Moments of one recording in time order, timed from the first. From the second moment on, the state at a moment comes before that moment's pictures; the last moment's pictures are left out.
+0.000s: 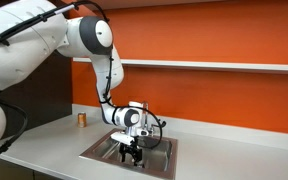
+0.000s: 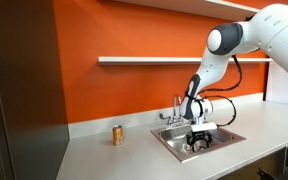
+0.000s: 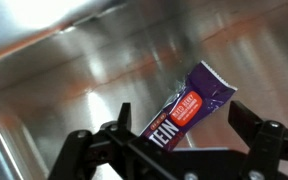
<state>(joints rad) -0.09 0.77 -0.12 -1.97 0.04 2.52 0.12</state>
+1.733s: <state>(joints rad) -0.09 0.84 -0.15 -1.86 0.18 2.46 0.42</state>
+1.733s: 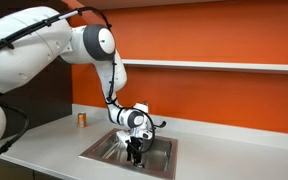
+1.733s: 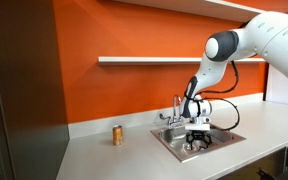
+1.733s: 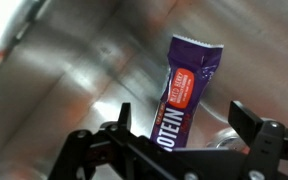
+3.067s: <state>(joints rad) -0.08 0.91 -0.18 -1.78 0.24 2.38 0.58</state>
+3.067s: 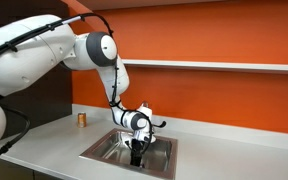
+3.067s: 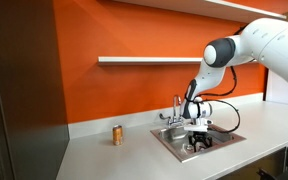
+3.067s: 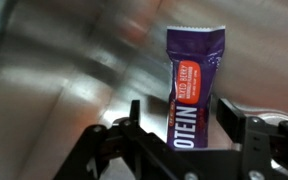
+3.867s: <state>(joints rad) -0.09 0.93 -0.18 -1.72 0.24 2.33 0.58</state>
